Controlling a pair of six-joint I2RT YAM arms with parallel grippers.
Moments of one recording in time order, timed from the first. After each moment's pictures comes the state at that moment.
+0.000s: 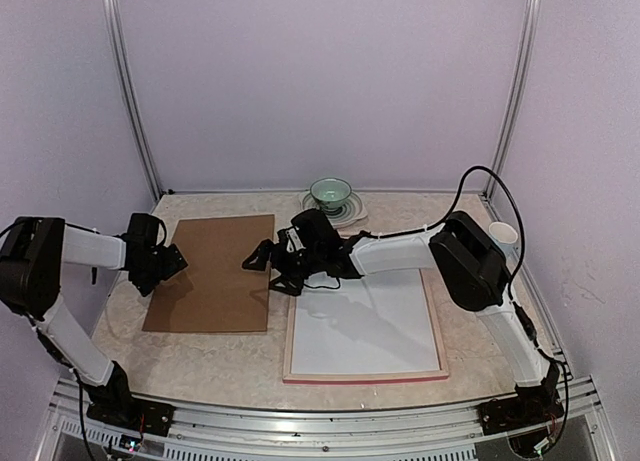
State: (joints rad) left arm -0.05 1.61 0.74 -0.09 -0.14 -0.69; right arm 0.91 2.43 1.82 0.08 -0.45 1.12
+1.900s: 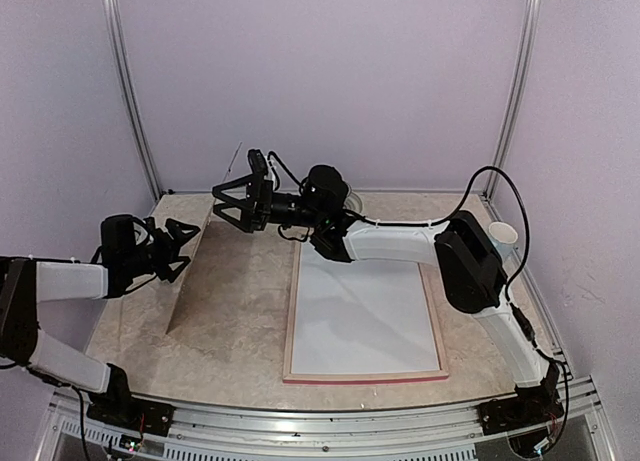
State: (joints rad) left arm -0.02 1.33 0.51 0.39 0.51 -1.01; right arm 0.92 2.44 2.00 0.85 -0.76 1.25
